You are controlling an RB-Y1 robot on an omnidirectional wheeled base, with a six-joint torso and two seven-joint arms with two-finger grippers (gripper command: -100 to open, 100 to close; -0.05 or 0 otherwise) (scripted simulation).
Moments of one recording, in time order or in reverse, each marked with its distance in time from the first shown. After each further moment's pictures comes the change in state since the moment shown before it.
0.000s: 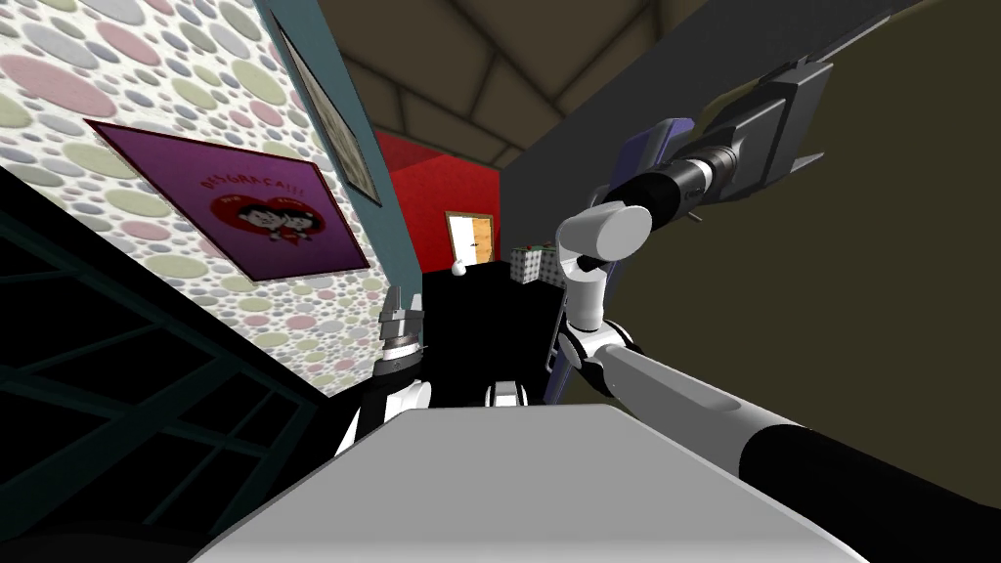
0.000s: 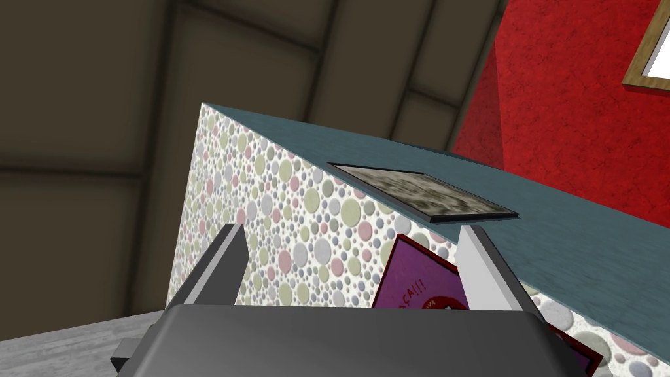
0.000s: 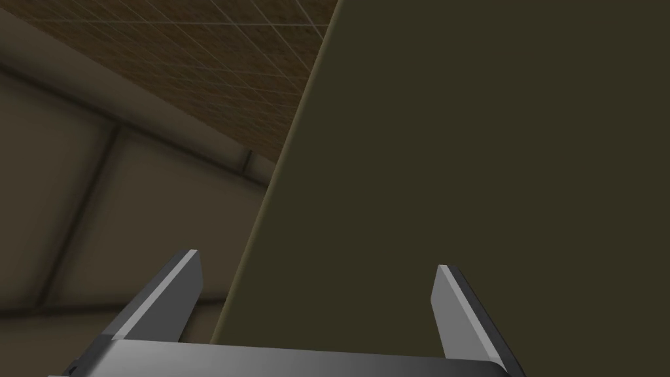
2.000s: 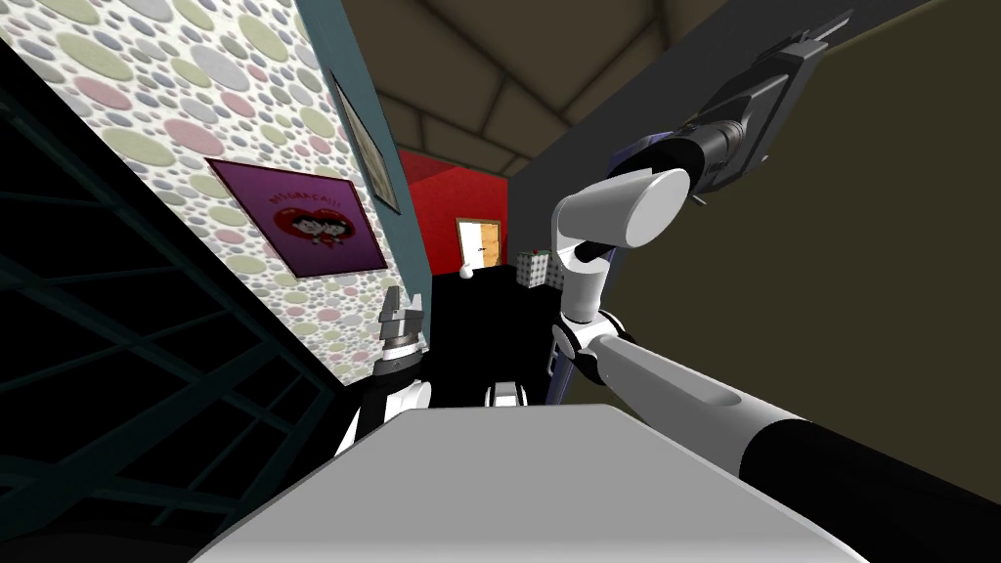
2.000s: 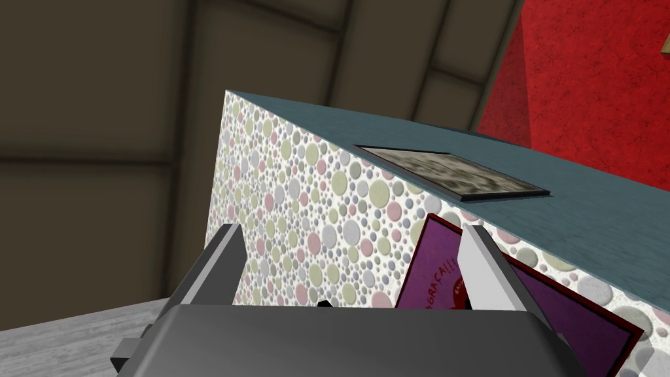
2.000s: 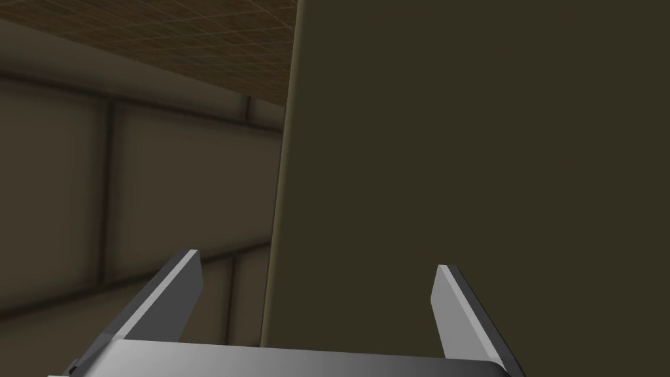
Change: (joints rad) left arm 0.000 0.000 0.000 0.000 0.000 0.000 0.000; right arm -0.110 0.028 0.011 -0.028 -0.168 -0.068 0.043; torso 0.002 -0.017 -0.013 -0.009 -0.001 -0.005
